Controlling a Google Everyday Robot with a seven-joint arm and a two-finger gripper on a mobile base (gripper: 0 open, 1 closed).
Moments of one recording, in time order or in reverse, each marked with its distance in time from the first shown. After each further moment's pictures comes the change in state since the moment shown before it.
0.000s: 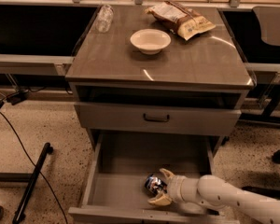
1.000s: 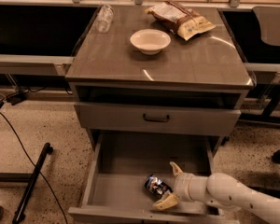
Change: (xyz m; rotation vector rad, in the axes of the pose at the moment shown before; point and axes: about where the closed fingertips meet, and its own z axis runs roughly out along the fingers) arm -0.020 -0.003 -0.042 0.015 -0.005 0.026
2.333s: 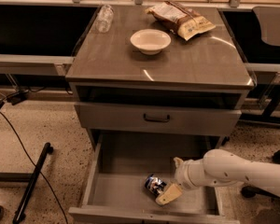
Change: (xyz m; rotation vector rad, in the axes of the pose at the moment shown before) arm -0.030 -0.002 -0.039 -0.072 0.248 0.097
